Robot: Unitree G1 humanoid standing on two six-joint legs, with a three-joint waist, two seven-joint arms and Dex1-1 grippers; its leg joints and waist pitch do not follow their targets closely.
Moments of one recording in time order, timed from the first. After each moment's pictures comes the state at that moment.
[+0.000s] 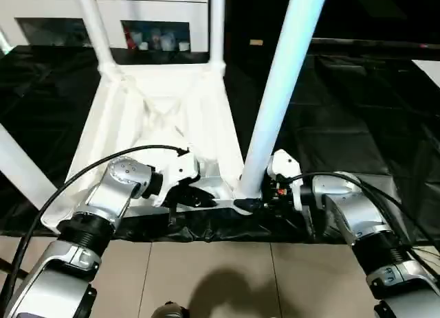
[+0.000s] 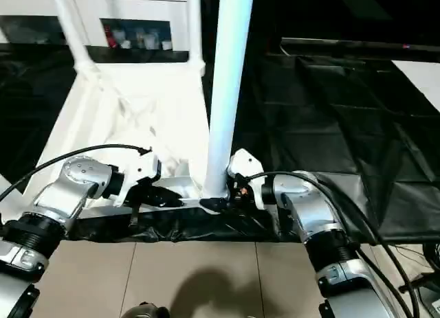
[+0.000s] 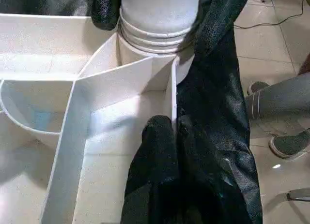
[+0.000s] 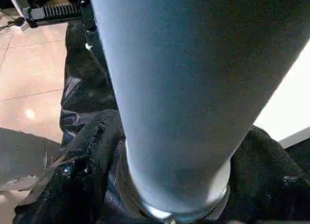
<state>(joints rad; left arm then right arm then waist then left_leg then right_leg) -0.60 0.40 -0.27 0.58 0.03 0.08 -1.32 -0.51 -0.31 0.20 0.54 0.07 0.06 1.17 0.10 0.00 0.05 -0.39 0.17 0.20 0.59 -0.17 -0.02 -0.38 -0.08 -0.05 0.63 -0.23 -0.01</state>
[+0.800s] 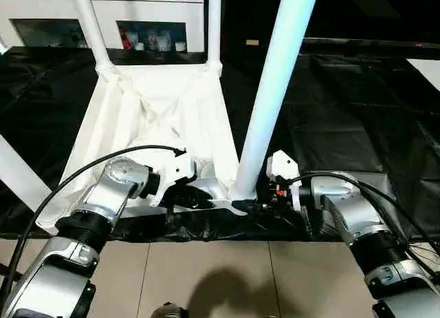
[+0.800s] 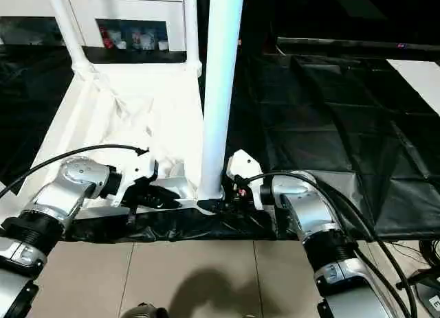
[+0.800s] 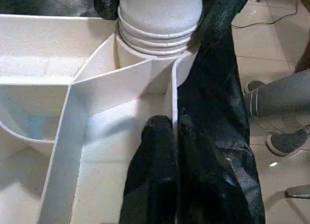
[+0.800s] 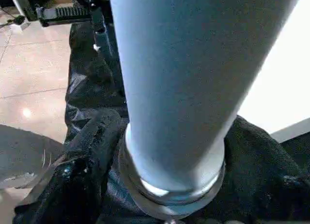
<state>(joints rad) -0.63 0.43 -0.29 0.67 0.02 0.02 -1.33 -0.52 -0.31 0.21 0.56 0.07 0.02 1.18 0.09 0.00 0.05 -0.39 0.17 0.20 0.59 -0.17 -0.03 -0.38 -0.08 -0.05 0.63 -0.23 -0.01</state>
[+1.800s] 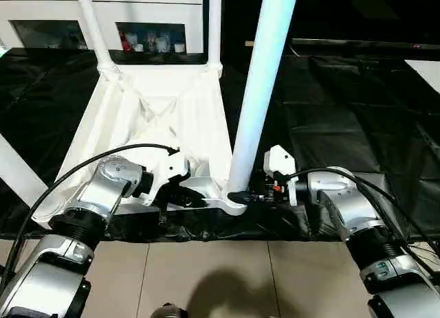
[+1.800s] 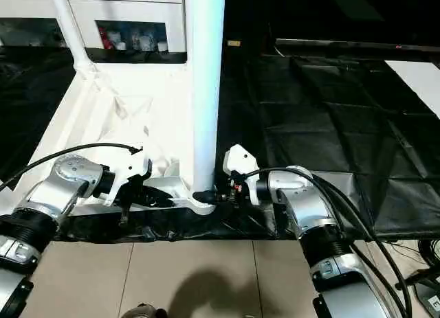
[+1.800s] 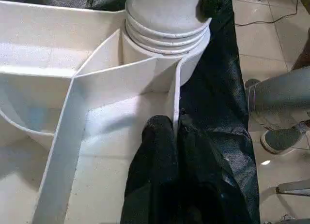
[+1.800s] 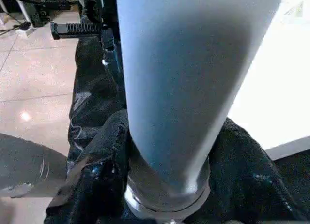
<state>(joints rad) -0.63 0.45 -0.28 0.68 0.00 0.06 -1.35 -0.55 -0.27 0.21 0.56 0.08 -0.01 1.20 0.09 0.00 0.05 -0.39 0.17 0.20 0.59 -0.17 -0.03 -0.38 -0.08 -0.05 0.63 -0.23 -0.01</state>
